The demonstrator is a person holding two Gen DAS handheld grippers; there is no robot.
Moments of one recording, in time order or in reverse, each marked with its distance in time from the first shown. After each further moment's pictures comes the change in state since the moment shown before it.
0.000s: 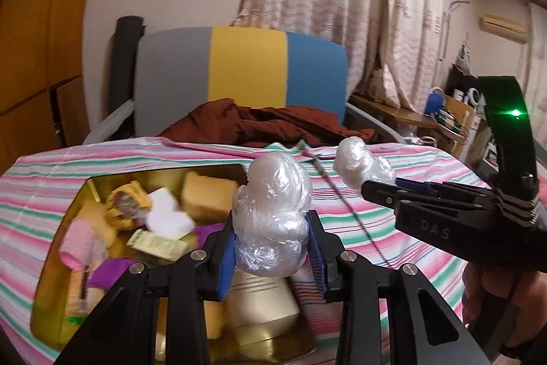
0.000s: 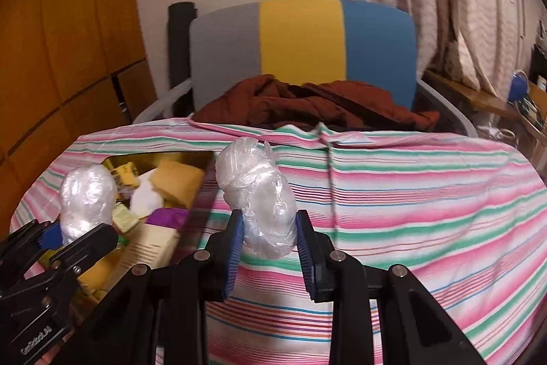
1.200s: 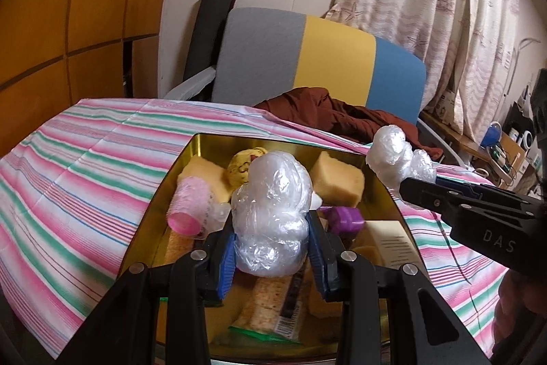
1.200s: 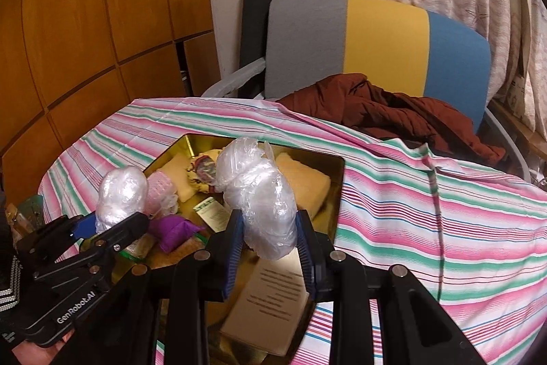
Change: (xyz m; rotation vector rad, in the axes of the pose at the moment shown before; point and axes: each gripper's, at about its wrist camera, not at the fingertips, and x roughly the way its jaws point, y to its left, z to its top) left arm -0.019 0.120 -0.028 -0.215 0.039 0.210; right arm 0.031 0.122 0.015 -0.174 0.061 0.169
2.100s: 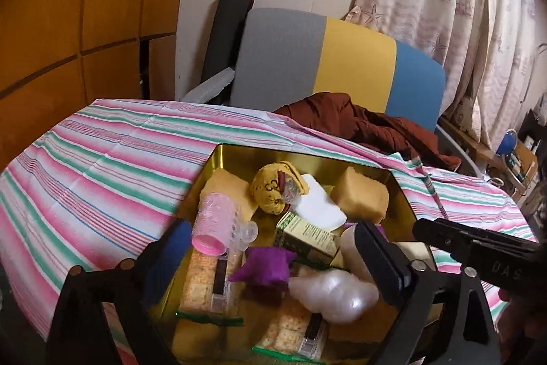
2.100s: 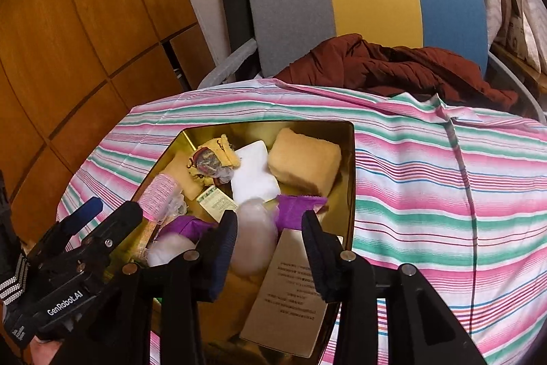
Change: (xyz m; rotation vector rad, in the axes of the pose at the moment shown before) left arm 0.004 0.013 0.019 -0.023 0.007 0.080; right arm 0.020 -0.022 -0.006 0.200 0.098 0.067
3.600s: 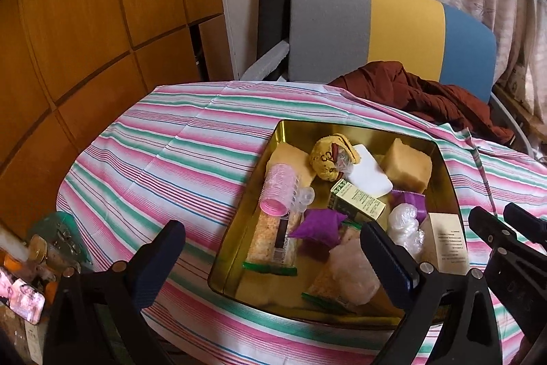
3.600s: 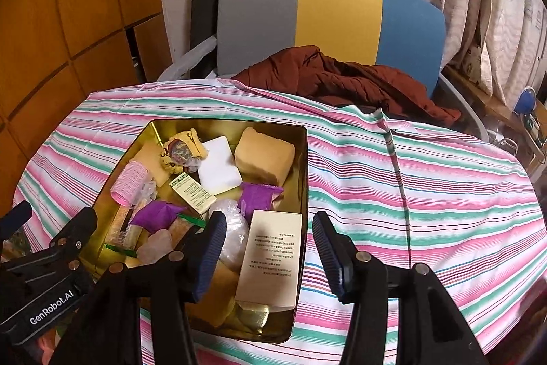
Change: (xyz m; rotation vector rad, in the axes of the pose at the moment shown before) left arm -0.038 -0.012 0.012 0.042 0.155 0.298; right arm -0.039 0.038 -0.004 -0.060 0.010 -0.286
